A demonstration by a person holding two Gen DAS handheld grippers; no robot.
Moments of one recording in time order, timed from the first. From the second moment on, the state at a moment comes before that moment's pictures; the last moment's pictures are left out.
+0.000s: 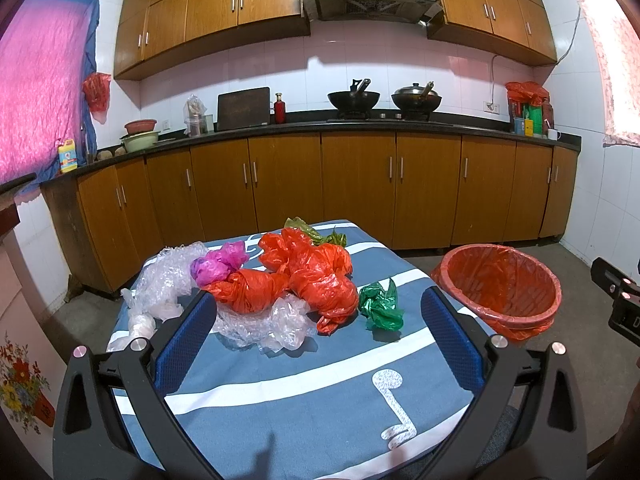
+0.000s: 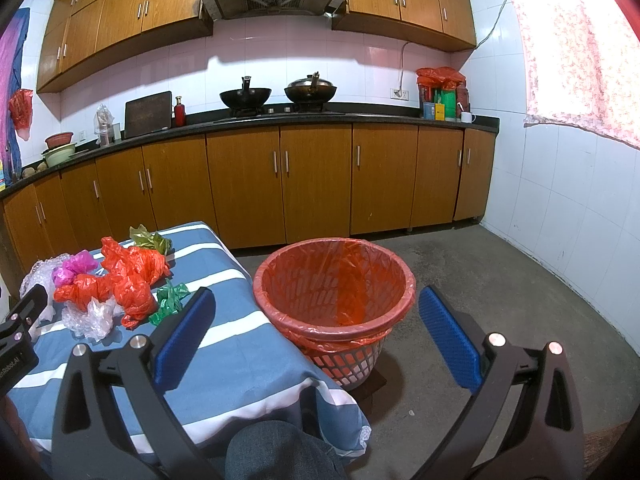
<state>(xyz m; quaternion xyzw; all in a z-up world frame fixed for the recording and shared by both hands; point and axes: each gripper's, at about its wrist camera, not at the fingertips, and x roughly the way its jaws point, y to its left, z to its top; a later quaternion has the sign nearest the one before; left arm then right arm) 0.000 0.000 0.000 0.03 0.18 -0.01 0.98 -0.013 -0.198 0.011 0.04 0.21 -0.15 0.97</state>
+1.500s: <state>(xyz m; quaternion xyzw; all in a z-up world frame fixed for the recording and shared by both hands) 0.000 0.000 0.000 0.03 0.18 -0.01 0.98 -0.013 -0.198 0.012 0.04 0.21 -0.15 0.97</state>
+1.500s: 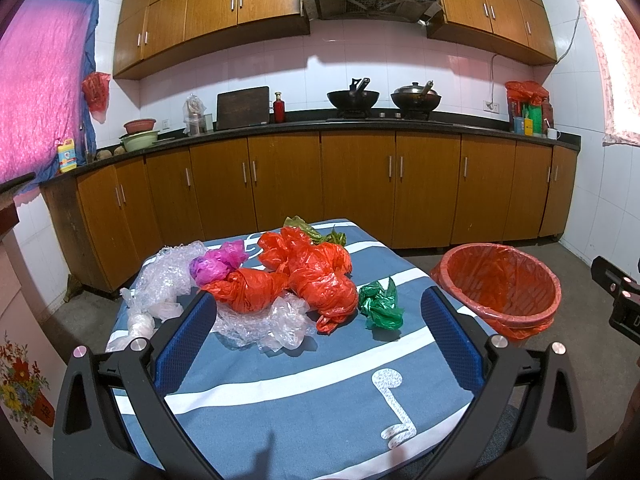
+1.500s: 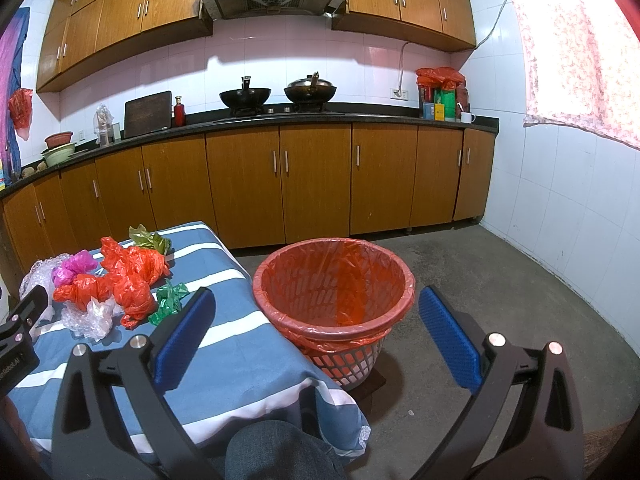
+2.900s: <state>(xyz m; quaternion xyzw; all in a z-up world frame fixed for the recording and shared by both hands) 0.010 0.020 -0.014 0.01 0.22 0.00 0.98 0.012 -0.184 -0.003 0.05 0.23 -0.11 0.97</state>
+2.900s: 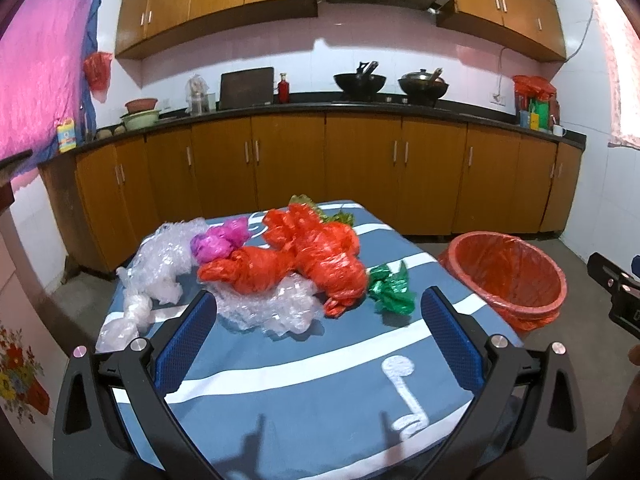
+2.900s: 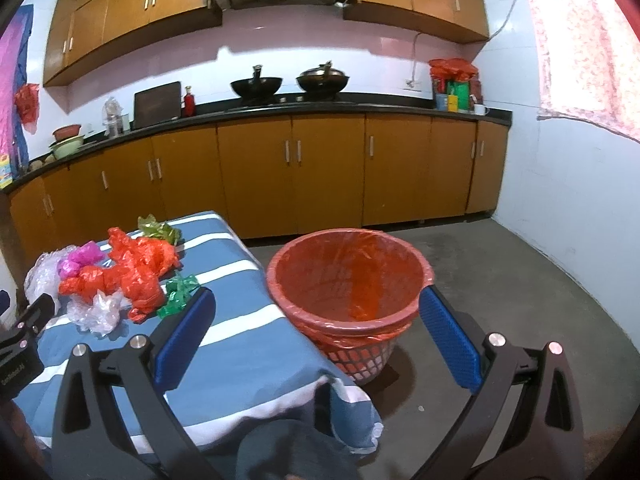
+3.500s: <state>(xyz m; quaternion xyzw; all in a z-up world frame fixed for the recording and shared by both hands) 0.048 0.166 -0.047 0.02 0.26 0.18 0.95 0.138 -0.093 -0.051 0.01 0.34 0.02 0.94</state>
